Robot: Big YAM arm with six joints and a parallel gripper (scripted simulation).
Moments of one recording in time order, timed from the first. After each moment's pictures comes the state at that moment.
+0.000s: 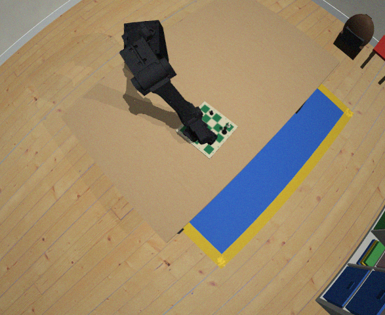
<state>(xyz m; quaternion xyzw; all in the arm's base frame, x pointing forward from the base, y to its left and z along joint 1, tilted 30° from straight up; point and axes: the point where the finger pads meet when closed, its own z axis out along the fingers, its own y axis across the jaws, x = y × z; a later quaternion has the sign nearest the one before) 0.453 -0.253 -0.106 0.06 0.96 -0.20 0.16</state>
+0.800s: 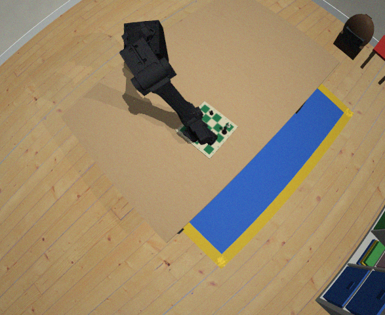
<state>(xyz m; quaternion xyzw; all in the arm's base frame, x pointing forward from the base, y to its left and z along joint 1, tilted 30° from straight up) 0.455 -0.254 -0.105 0.06 0.96 -0.20 0.16</state>
